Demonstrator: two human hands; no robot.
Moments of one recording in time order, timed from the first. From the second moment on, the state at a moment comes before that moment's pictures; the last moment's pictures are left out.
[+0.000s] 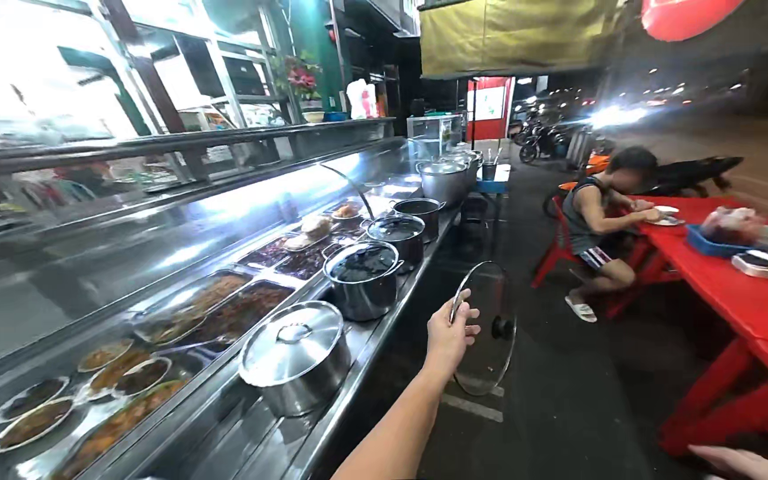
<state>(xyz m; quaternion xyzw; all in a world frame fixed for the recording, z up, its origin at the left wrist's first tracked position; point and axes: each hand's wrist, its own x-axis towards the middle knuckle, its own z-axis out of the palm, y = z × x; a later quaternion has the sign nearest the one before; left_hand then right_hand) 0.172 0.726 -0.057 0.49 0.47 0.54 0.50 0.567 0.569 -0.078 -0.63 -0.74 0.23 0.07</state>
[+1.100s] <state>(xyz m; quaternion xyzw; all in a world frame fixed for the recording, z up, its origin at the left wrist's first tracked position) 0.261 1.205 -0.090 0.26 0.47 0.61 0.58 0.463 1.258 -0.144 -0.45 -0.78 0.20 0.38</state>
